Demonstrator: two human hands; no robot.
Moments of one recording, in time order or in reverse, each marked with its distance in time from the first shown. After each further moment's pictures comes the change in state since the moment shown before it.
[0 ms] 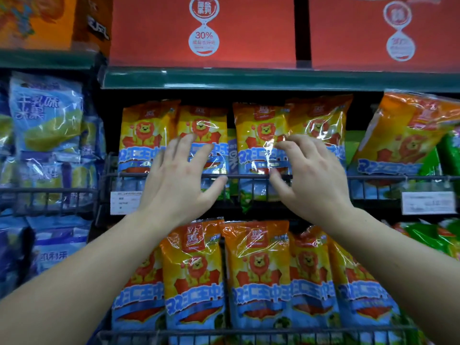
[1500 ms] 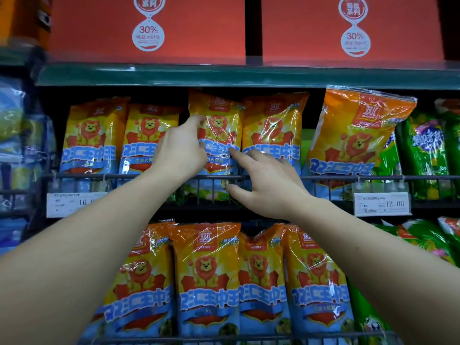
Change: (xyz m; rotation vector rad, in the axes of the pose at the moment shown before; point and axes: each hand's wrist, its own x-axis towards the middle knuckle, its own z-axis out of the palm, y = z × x) left_hand 0.082 0.087 0.018 -0.268 0.000 -0.247; right_hand 0.009 0.048 0.001 0.108 -0.414 -0.096
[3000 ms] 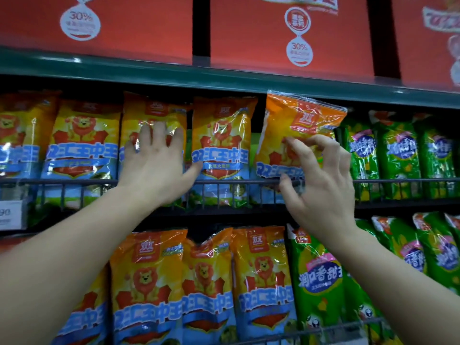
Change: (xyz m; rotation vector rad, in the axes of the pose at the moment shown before) left_hand -0.021 0.041 0.034 0.392 -0.047 0.174; right_hand -0.084 0.114 -0.023 -0.126 0.667 0.192
